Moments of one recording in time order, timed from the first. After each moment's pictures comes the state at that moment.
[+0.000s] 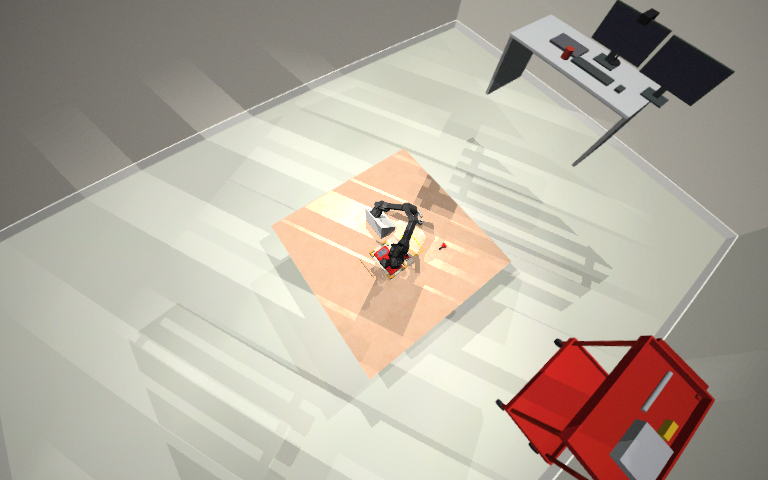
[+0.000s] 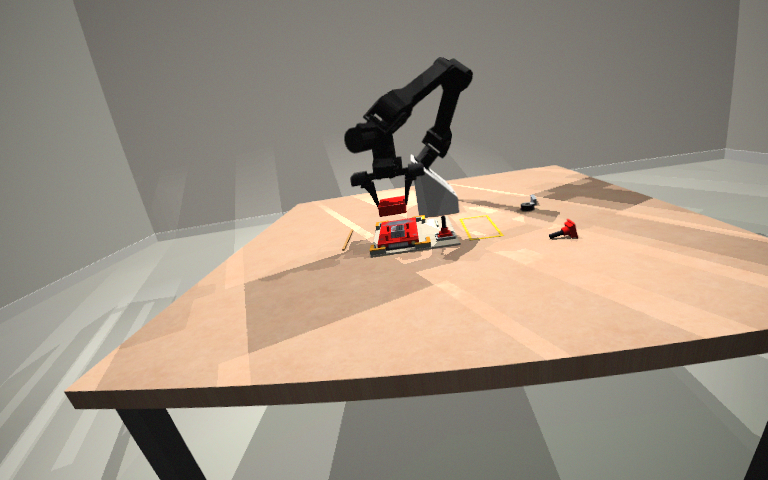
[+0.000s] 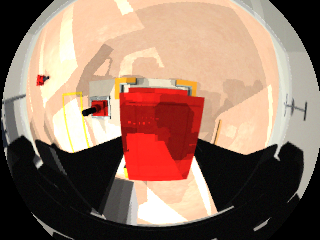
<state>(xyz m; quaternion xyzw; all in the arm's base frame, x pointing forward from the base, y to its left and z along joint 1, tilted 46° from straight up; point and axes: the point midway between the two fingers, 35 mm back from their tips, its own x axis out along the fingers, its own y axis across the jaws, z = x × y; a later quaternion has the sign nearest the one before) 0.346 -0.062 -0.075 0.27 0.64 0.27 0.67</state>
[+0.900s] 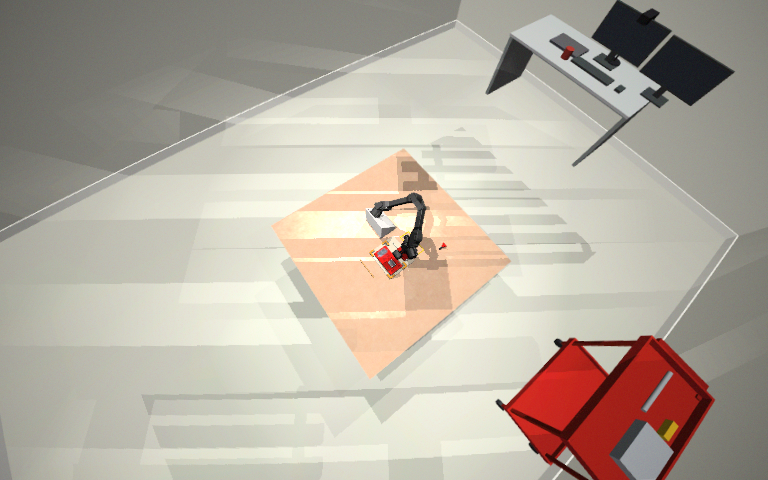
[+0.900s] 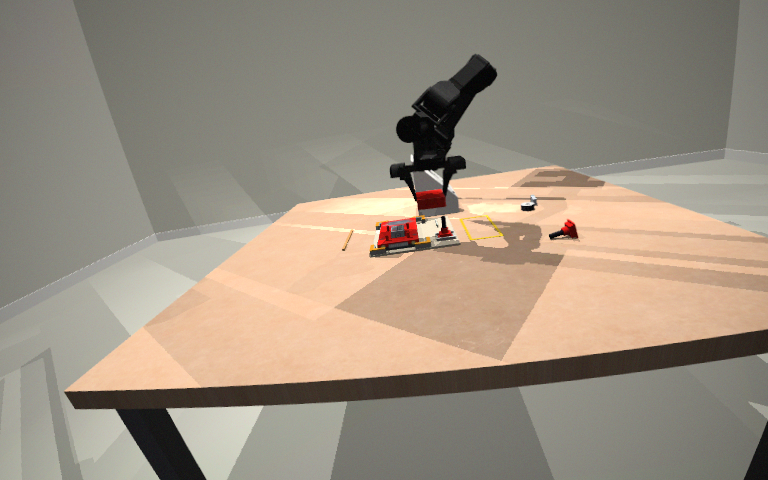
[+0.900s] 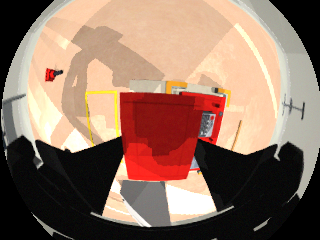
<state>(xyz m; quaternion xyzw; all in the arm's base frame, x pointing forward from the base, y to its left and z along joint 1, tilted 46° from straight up) 0.348 0.007 0.001 0.26 0.64 0.27 0.67</state>
